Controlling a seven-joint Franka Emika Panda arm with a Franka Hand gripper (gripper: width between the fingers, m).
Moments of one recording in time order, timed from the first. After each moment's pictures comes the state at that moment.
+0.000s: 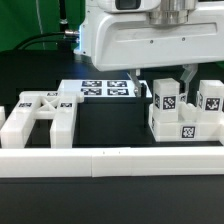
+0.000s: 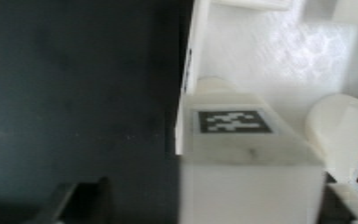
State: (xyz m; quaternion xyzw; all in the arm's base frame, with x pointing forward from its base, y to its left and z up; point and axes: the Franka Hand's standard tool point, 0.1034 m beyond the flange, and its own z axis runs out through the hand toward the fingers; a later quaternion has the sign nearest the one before) arm 0.579 0.043 0.073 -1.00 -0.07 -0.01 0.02
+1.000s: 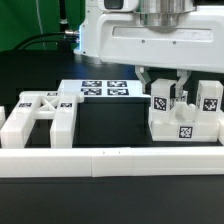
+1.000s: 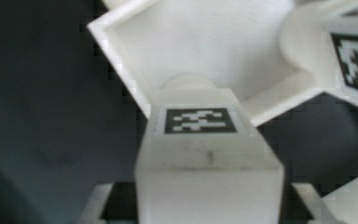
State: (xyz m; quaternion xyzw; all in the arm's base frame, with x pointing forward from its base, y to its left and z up) arm 0.578 0.045 0.070 -0.94 0.33 0.00 0.03
